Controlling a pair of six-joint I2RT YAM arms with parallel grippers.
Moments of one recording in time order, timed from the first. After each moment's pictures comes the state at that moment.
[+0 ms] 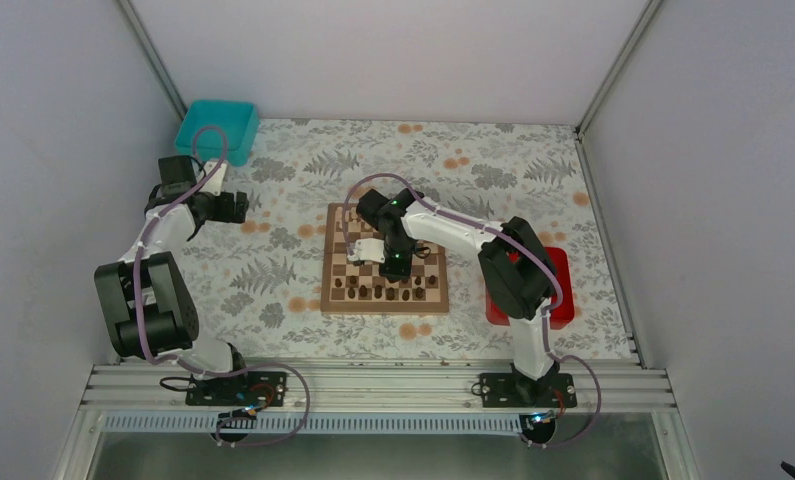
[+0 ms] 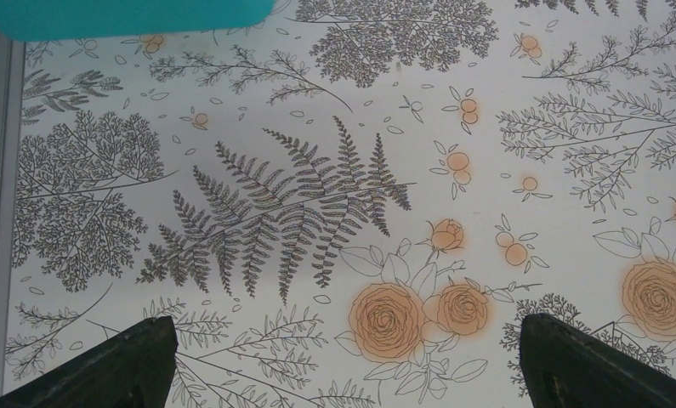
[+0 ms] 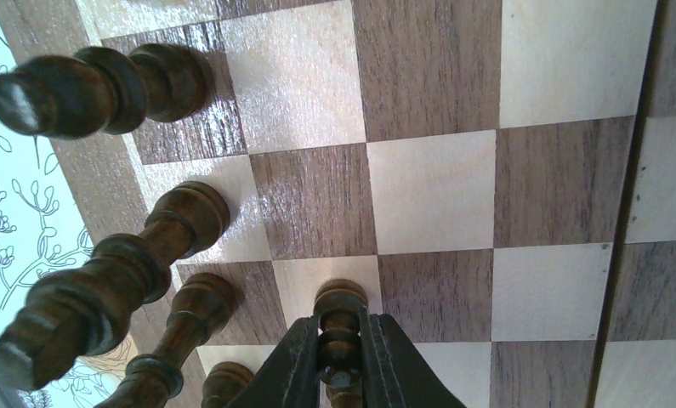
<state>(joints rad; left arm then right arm) 0.27 1.53 1.01 -0.38 0.25 0.30 0.83 2.01 1.54 -1.09 -0.11 -0.63</state>
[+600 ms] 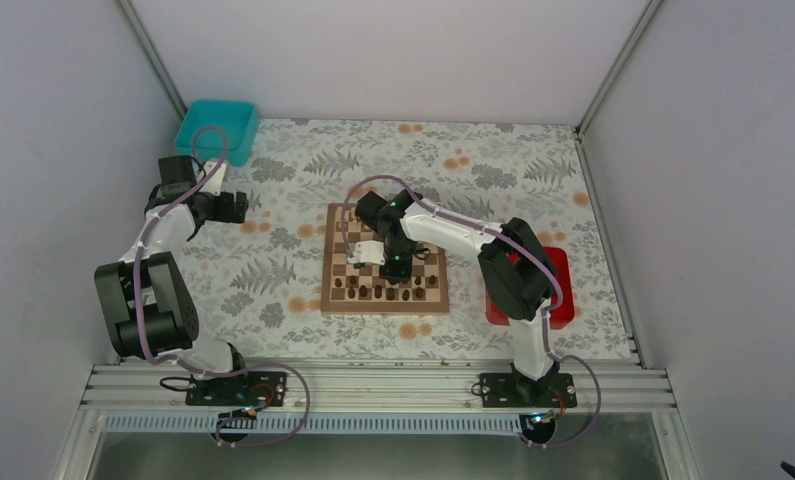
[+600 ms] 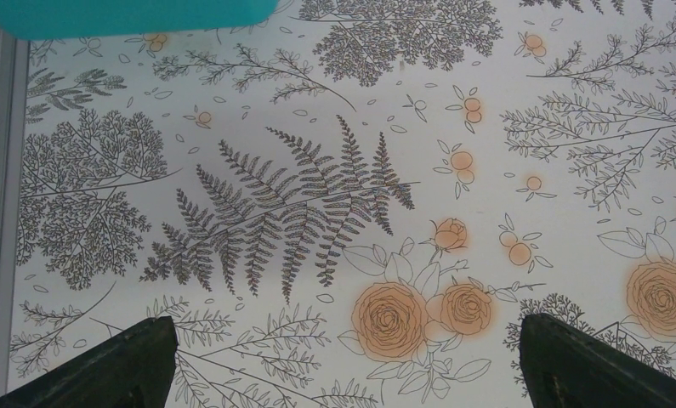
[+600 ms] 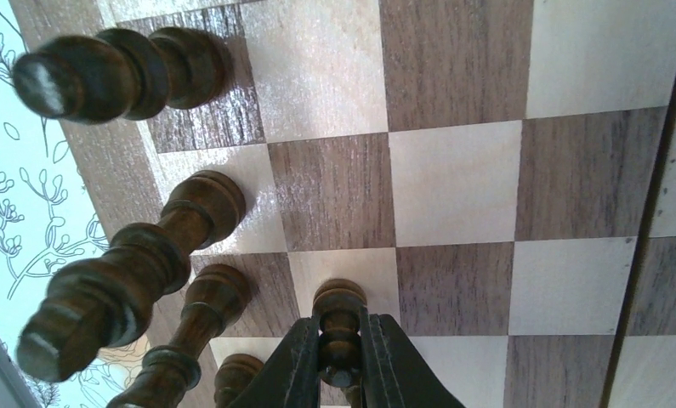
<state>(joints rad) 0.27 1.53 1.01 -0.38 0.24 0.30 0.84 2.01 1.54 -1.11 -0.10 -0.63</state>
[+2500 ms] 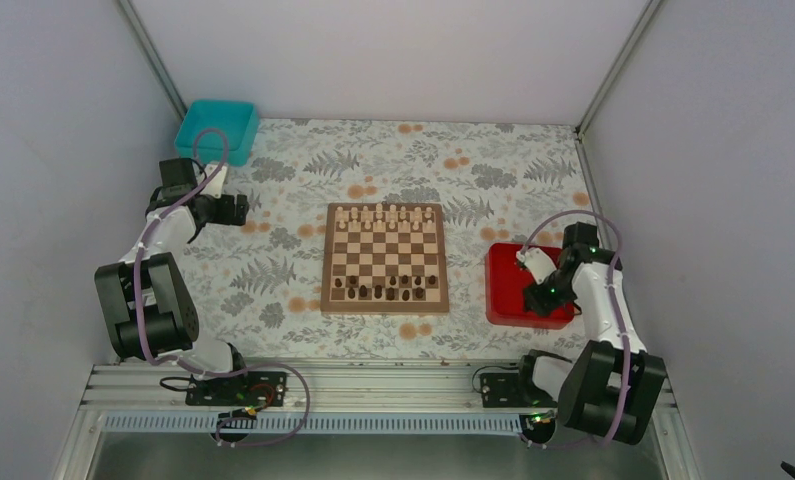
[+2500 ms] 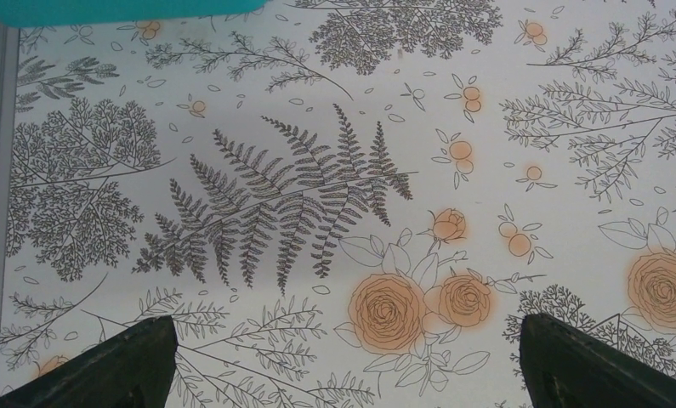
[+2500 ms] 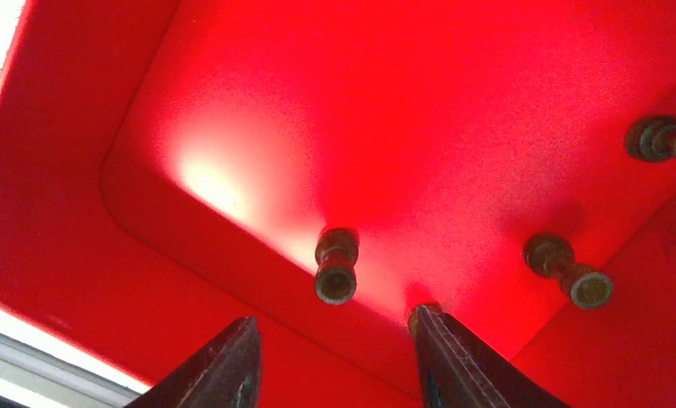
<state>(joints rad) 0.27 1.52 0.99 -0.37 0.24 0.30 -0.25 1.12 0.72 -1.04 -0.11 -0.77</state>
